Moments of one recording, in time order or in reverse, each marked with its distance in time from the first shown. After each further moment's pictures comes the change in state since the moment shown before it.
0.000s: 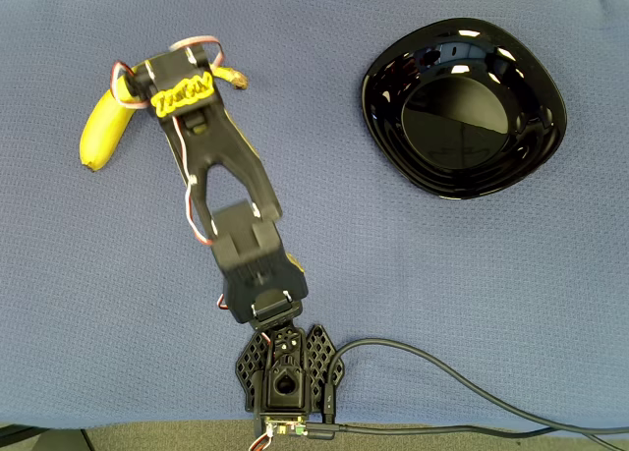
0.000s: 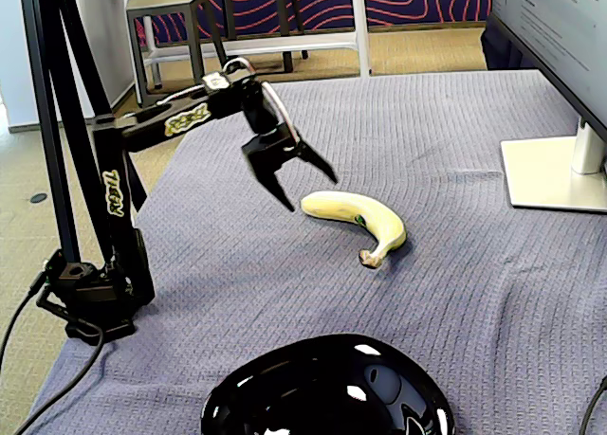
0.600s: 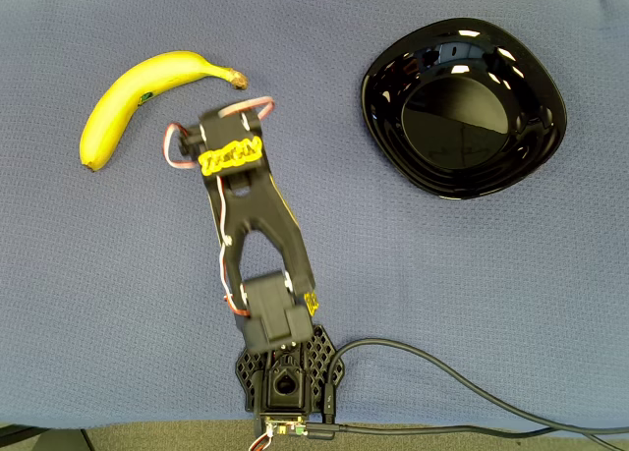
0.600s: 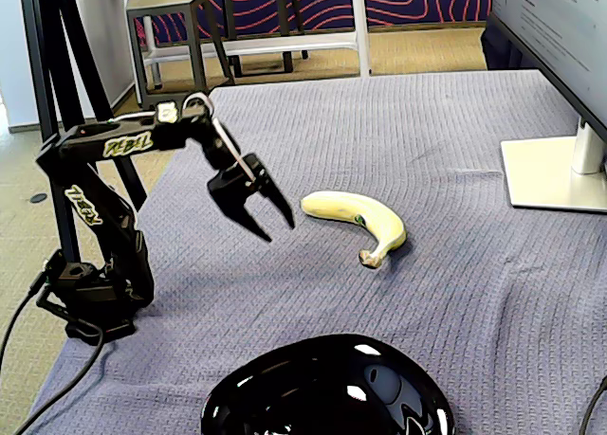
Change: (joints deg) arm 7.1 31.6 43.8 -19.4 2.5
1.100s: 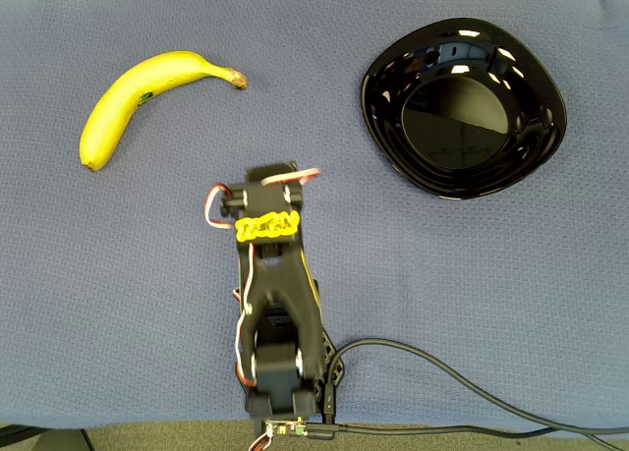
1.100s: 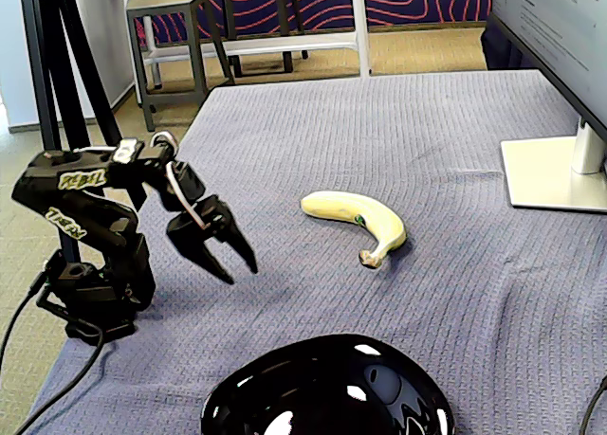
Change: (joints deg) arm 9.4 25.4 31.3 -6.2 -1.2
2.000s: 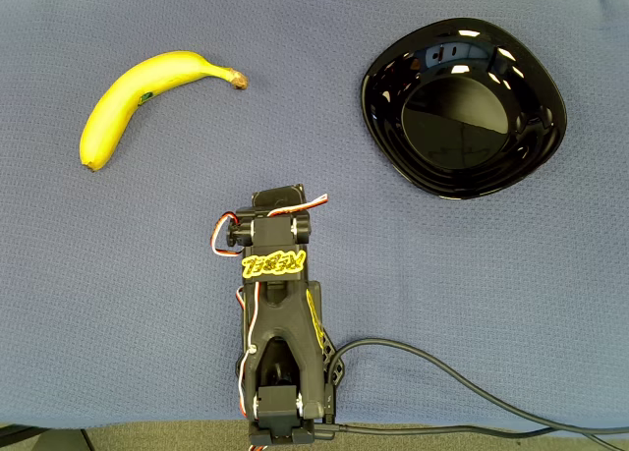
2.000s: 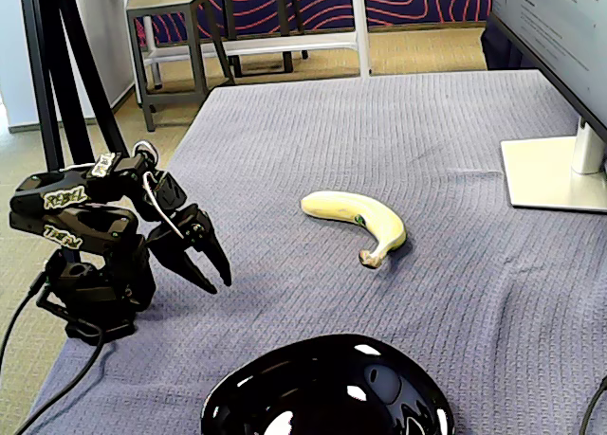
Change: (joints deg) arm 4.5 21.5 12.9 7.4 -3.6
